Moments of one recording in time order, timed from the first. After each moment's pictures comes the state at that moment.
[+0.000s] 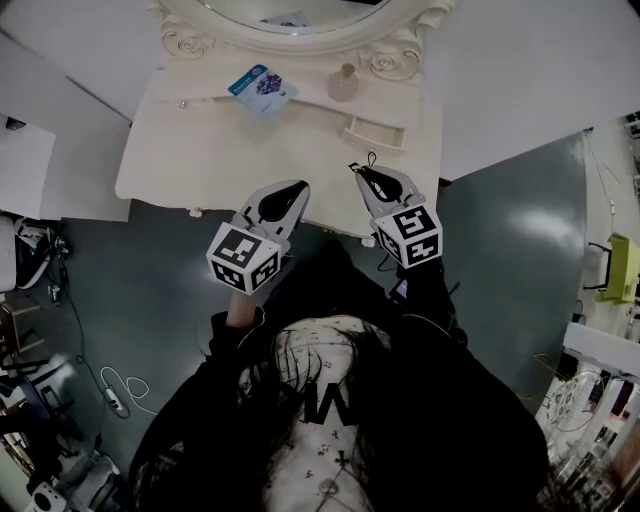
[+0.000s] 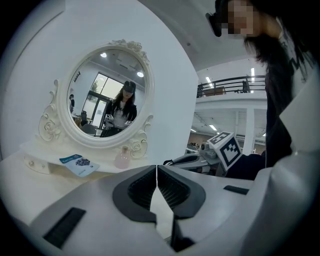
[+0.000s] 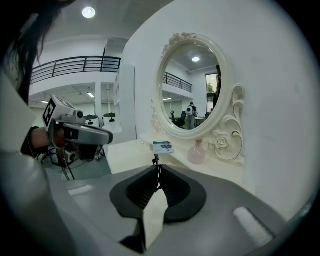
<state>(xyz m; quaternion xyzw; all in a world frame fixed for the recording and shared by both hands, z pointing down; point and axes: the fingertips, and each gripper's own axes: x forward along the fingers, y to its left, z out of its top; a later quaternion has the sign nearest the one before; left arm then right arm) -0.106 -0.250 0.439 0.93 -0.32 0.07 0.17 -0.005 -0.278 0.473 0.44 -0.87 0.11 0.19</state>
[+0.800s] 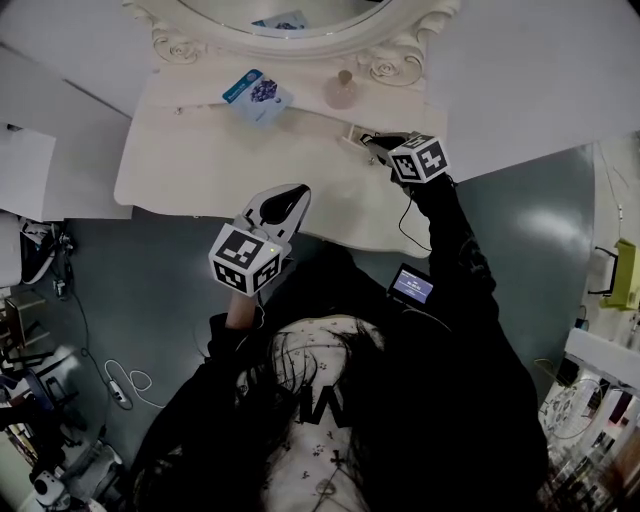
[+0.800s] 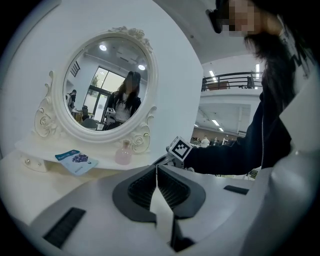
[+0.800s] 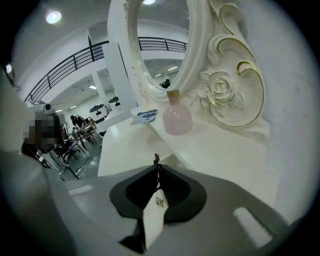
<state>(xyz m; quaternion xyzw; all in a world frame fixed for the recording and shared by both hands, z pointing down) -0.086 -0.279 0.458 0.92 -0.32 0.10 0.18 0.060 -0.404 0.595 0.33 -0.86 0.26 0.30</state>
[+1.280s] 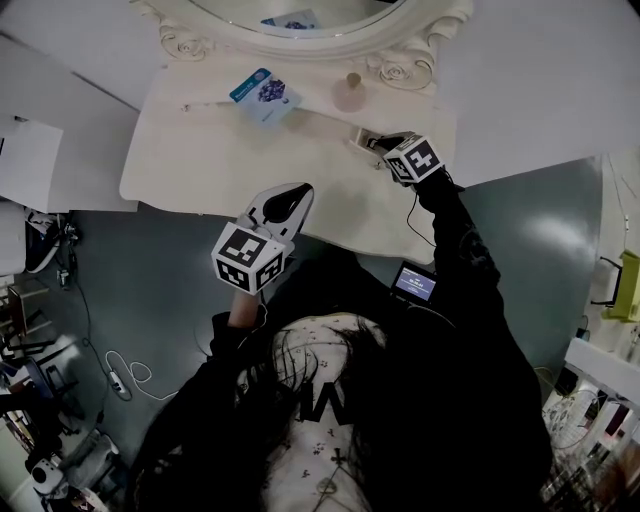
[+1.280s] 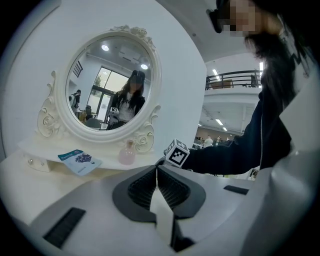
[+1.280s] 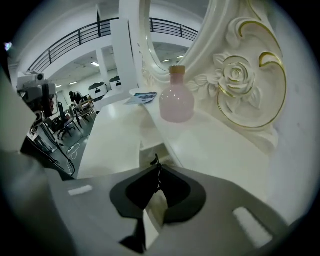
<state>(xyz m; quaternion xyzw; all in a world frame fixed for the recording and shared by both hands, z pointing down) -0.088 -0.290 0.462 0.91 -0.34 0.11 0.19 0.066 -0.417 0.633 0.31 -0.84 0.21 0.40</state>
